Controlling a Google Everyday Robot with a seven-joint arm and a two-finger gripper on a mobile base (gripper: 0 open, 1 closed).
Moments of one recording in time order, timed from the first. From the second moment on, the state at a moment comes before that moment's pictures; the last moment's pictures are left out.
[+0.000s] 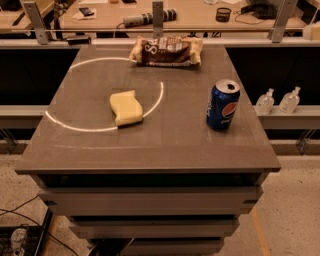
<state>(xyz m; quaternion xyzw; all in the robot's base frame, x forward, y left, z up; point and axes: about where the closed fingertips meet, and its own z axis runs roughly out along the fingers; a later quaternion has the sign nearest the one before) 0.608 -0.404 1.067 -0.18 0.76 -0.06 0.62</state>
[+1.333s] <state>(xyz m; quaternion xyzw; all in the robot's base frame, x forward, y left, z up) 0.757 -0.327 1.046 -0.27 0.78 0.05 0.56</state>
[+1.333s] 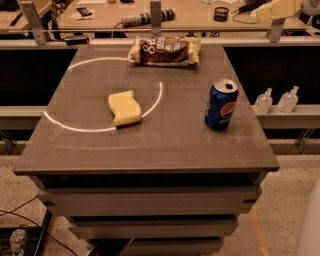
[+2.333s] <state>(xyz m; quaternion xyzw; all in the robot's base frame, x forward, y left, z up) 0.766 -0.273 0.995 -0.35 0.79 0.10 0.48</state>
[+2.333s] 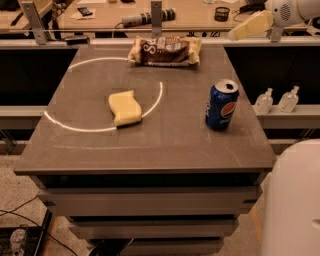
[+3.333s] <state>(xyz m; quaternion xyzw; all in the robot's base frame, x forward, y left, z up) 0.749 -0.218 0.955 -0.37 0.77 0.24 0.47</state>
